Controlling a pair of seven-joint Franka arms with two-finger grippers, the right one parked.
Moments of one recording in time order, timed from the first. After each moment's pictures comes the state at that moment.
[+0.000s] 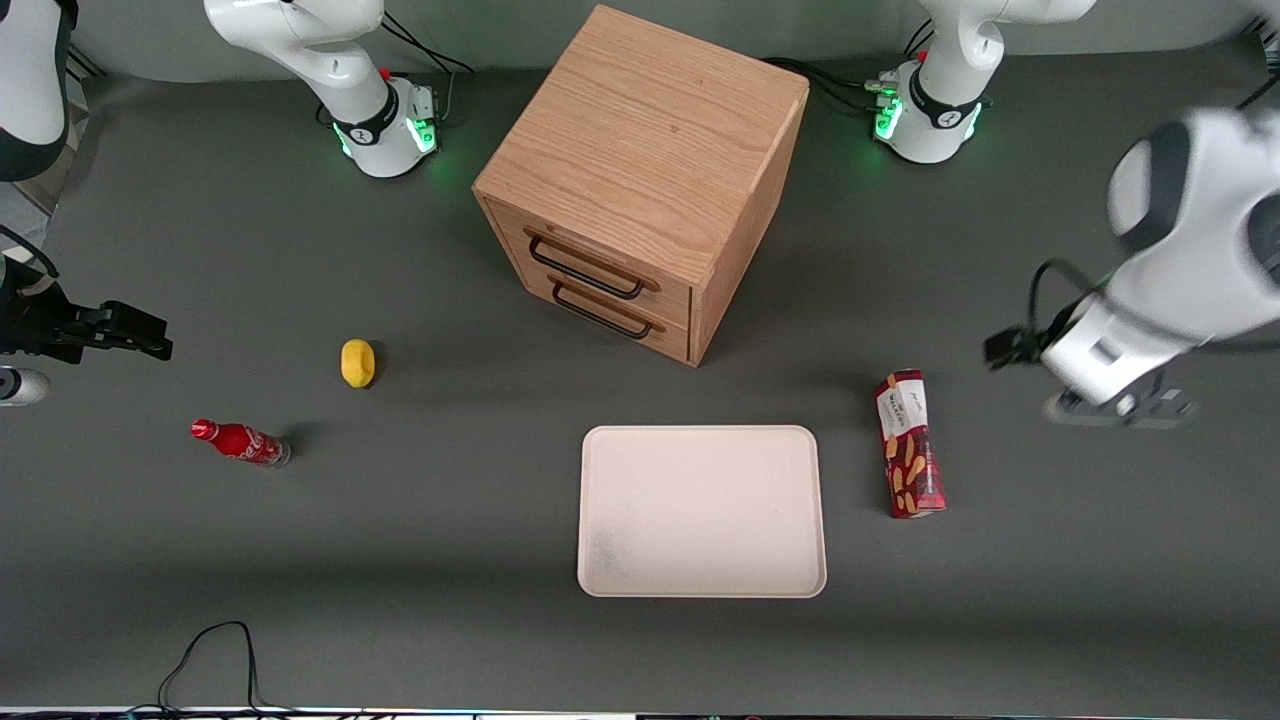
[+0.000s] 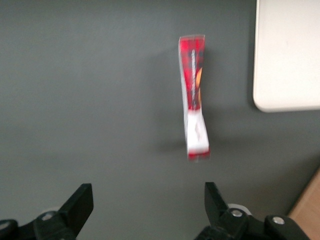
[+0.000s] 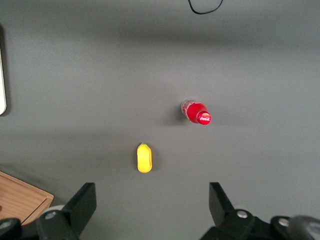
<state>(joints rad) -0.21 0.25 0.08 -1.70 0.01 1.88 -0.09</state>
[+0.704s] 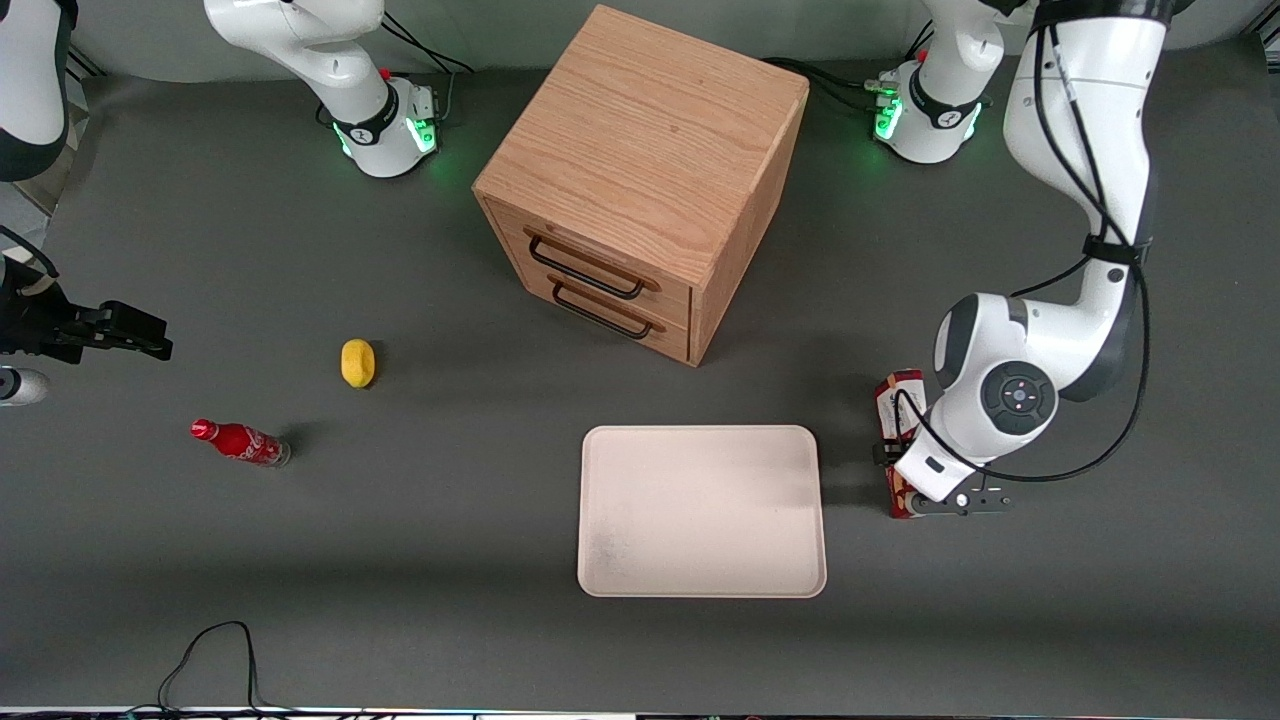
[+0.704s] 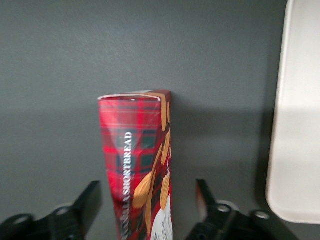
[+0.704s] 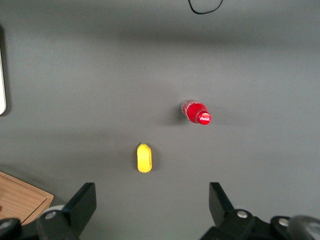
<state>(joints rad) -0.29 0.59 0.08 -1.71 0.01 2.26 -0.26</state>
